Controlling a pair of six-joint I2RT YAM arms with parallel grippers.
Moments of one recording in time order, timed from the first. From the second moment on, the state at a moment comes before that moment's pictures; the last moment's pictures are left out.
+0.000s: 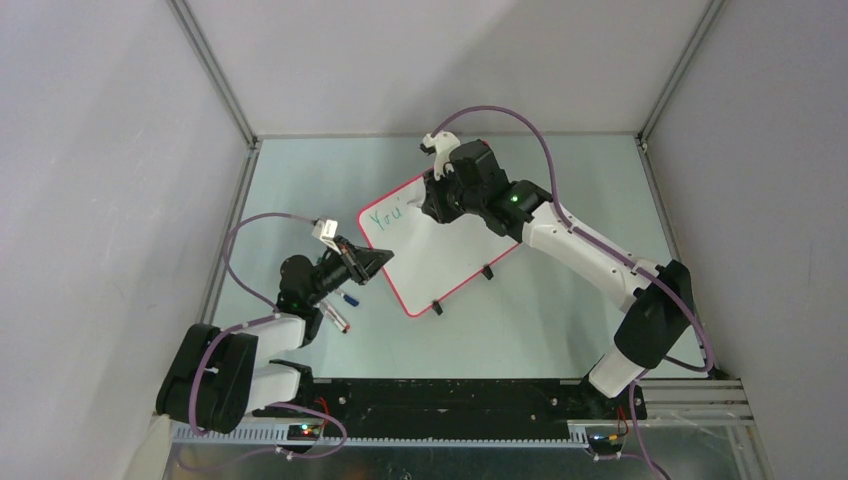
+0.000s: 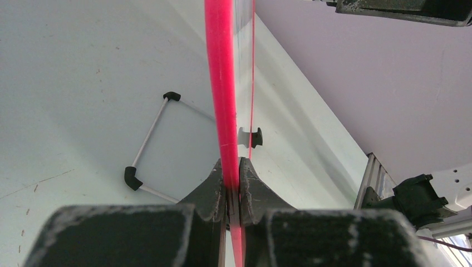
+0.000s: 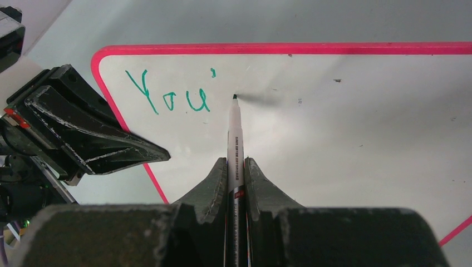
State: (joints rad) left arm -0.22 1.21 0.19 1.03 0.60 -0.65; right arm 0.77 1.63 1.54 -0.44 -0.07 0.15
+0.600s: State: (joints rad) left arm -0.22 1.21 0.19 1.03 0.60 -0.65; right arm 0.77 1.64 1.56 -0.45 -0.07 0.15
